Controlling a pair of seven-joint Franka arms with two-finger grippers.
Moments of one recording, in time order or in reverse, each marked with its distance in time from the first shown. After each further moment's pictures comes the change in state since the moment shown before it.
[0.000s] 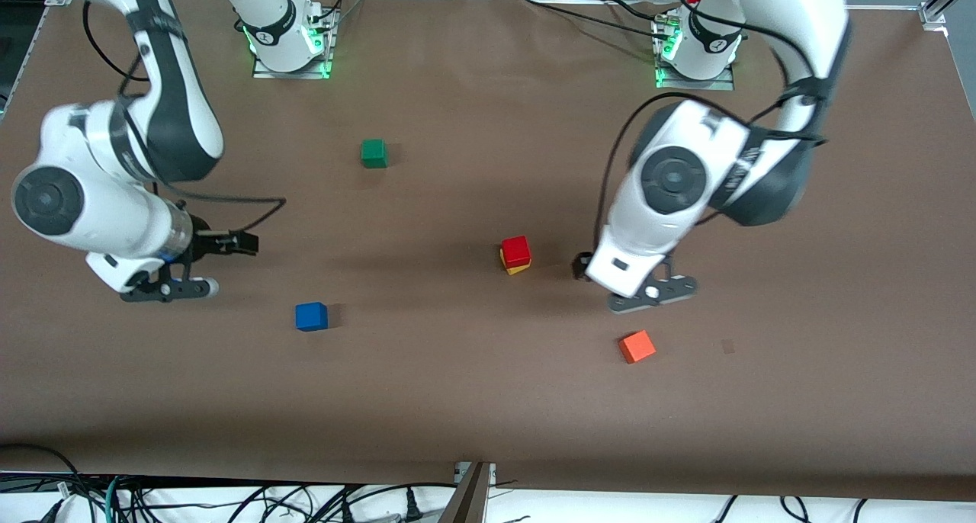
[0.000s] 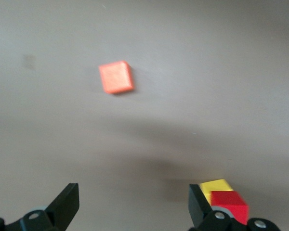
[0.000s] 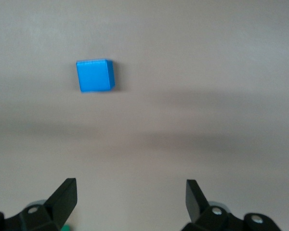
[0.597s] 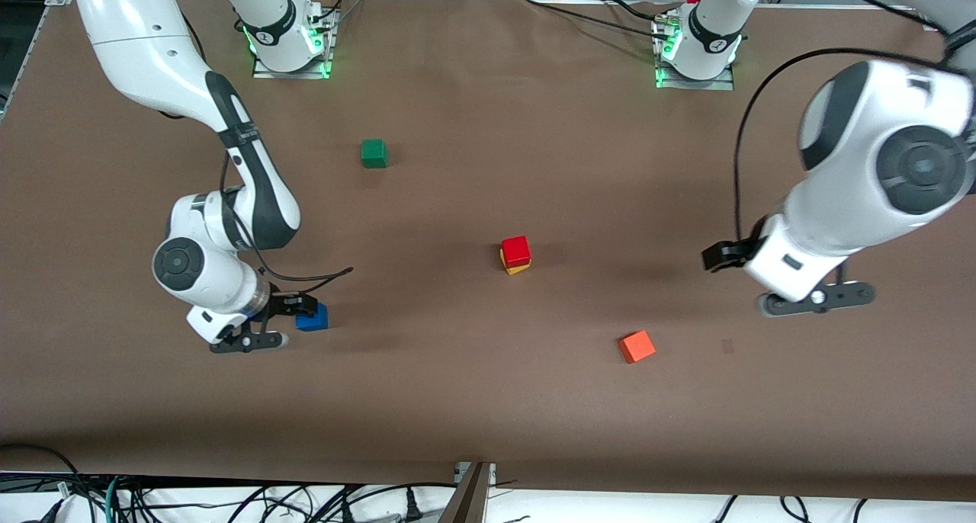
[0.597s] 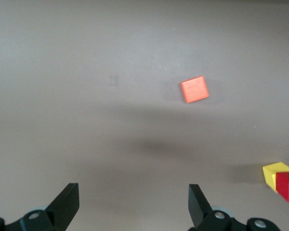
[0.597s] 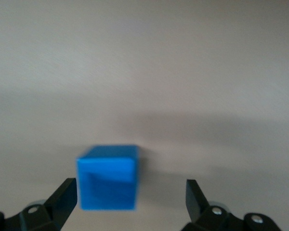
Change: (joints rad) left arm 0.219 -0.115 -0.005 0.064 -0.026 -0.225 0.325; right arm 0.028 0.297 0.045 0.068 0.004 0.411 -0.004
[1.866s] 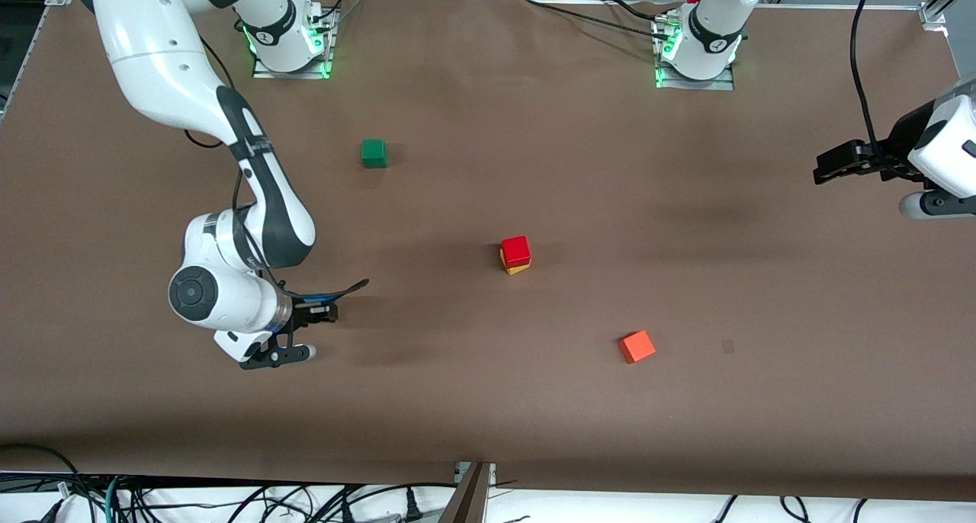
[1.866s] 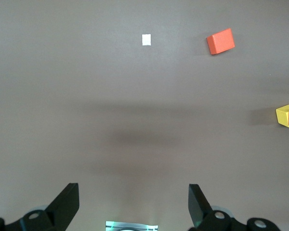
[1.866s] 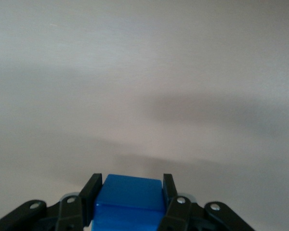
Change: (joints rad) left arm 0.093 -0.304 0.143 -0.203 -0.164 -0.139 0.258; right arm 0.019 0.084 0.046 0.251 0.084 -0.279 0.004
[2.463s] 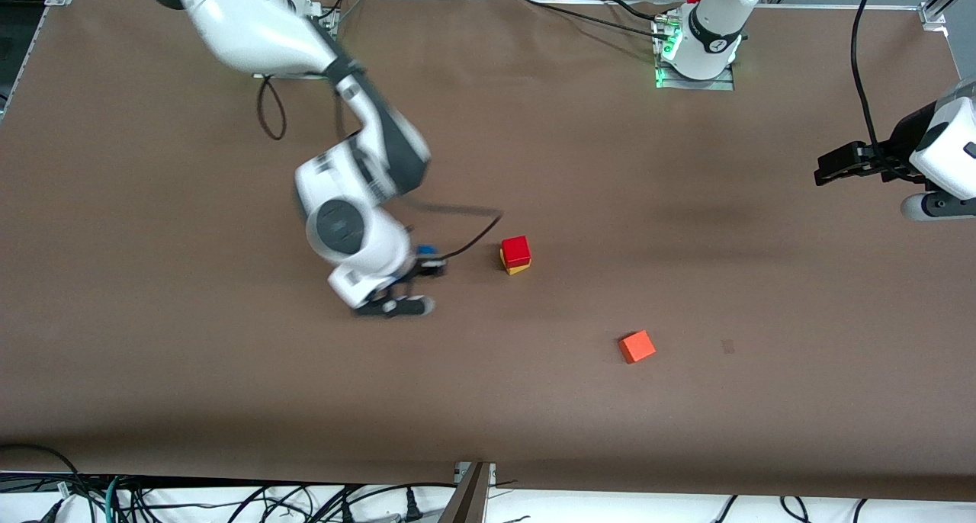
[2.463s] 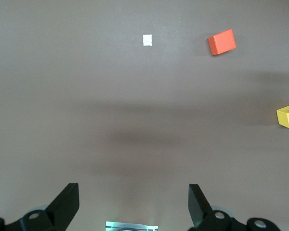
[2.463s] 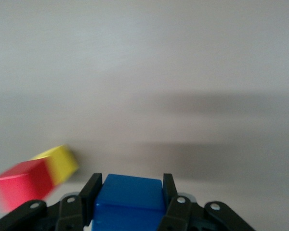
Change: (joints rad) left arm 0.004 0.002 0.001 0.000 0.000 0.002 0.000; right arm 0.341 -0.037 0.010 0.094 0.002 -0.066 0.515
